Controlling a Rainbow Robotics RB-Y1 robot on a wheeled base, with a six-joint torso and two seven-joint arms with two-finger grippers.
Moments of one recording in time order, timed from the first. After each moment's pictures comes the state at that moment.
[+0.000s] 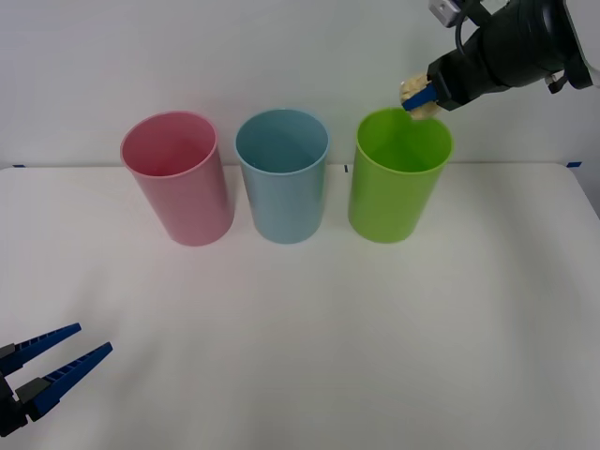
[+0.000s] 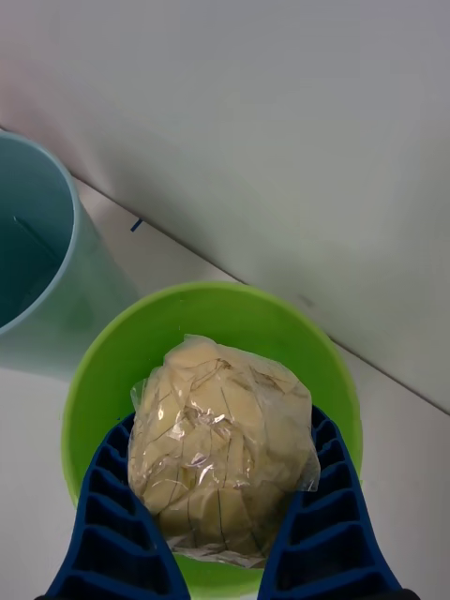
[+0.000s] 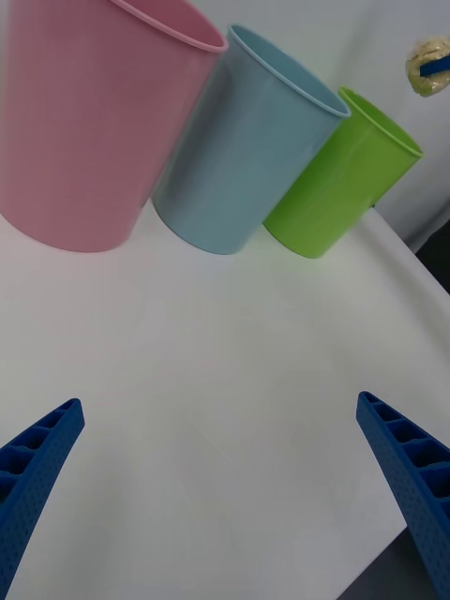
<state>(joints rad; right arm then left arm) -1.01 -0.62 0.11 -1.38 2.25 -1.46 -1.31 0.48 0.40 0.50 -1.85 -1.25 -1.20 0.57</state>
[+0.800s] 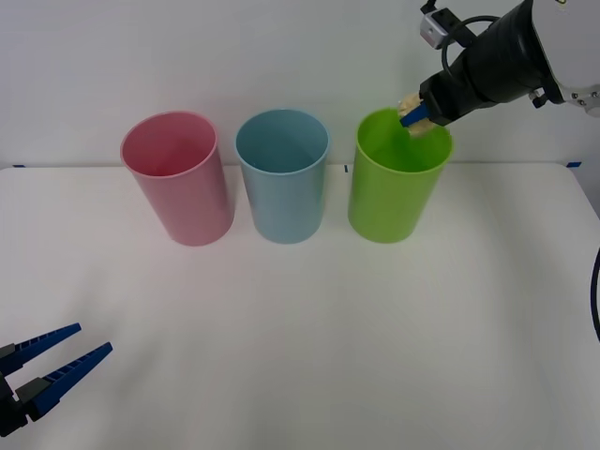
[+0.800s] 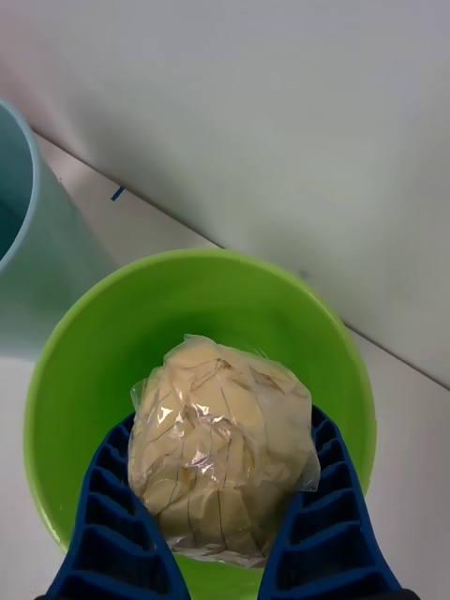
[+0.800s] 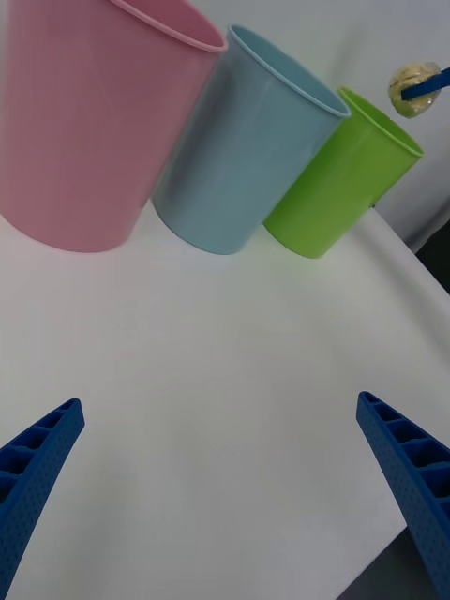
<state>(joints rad) -1.01 -0.57 0.12 -1.30 2.33 -1.44 -1.28 0.48 0.40 0.50 -1.85 -1.25 -1.20 0.57</state>
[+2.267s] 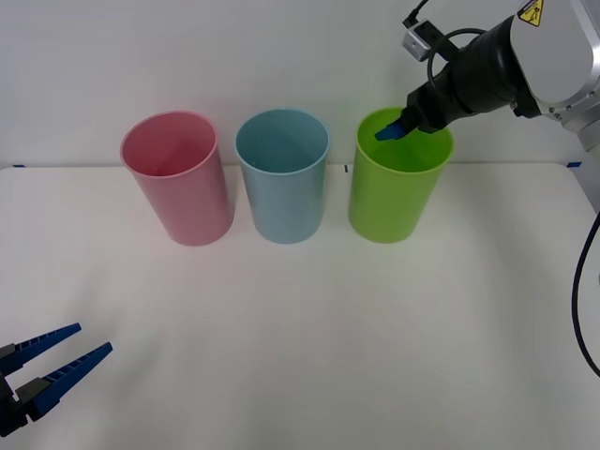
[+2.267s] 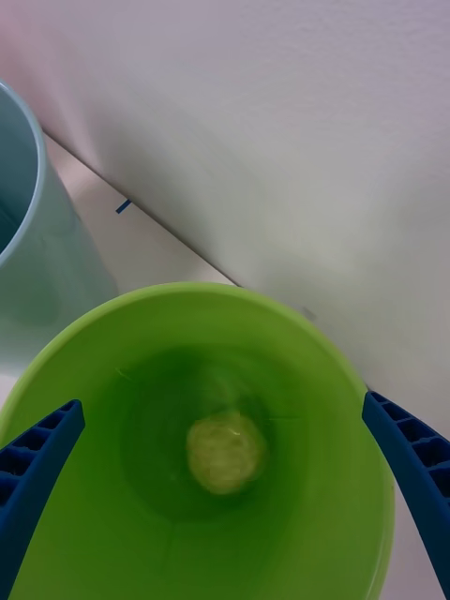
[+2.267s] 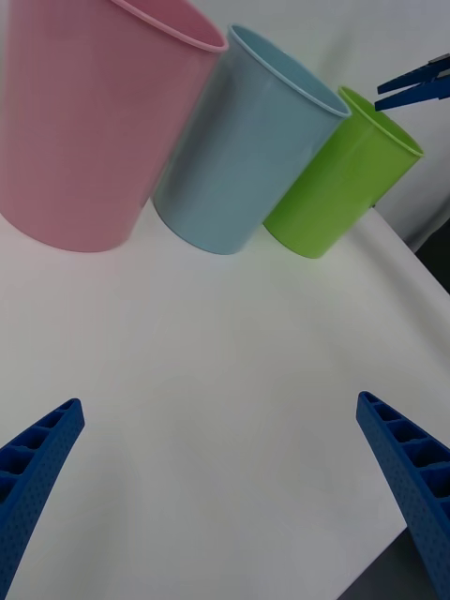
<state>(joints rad) -1.01 -0.53 0.12 -1.21 2.32 -1.32 -1.11 0.48 0.40 0.50 -1.85 -1.25 -1.20 0.57</state>
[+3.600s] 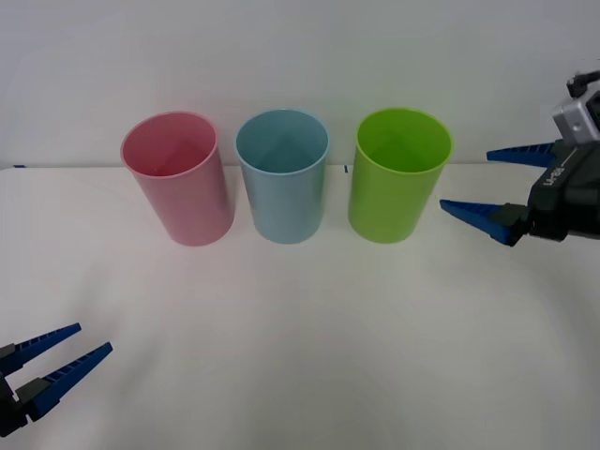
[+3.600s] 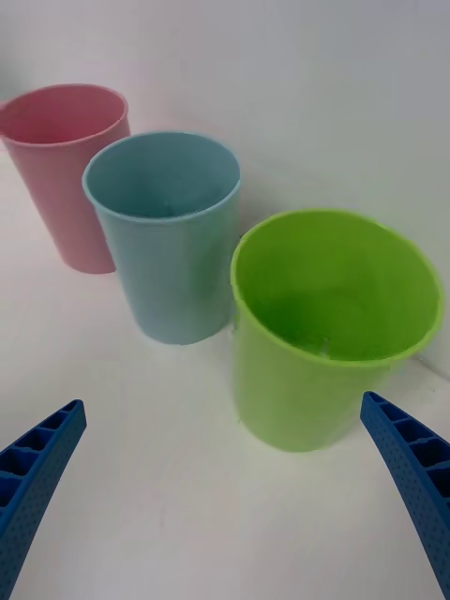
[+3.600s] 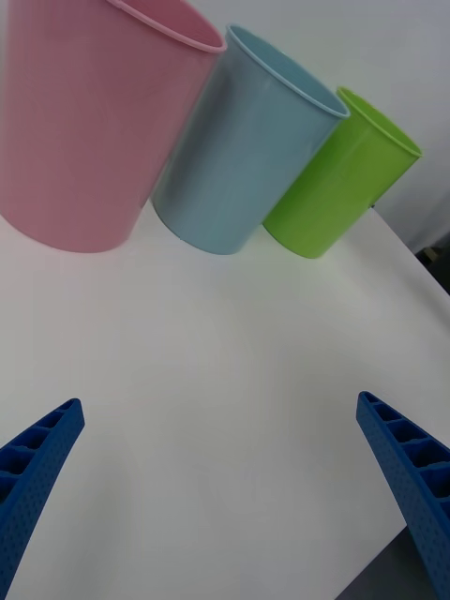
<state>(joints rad) -0.12 -0.53 -0.39 -2.20 1.87 -1.36 -0.99 0.48 0.40 0.50 -1.85 -1.25 -1.20 0.57</state>
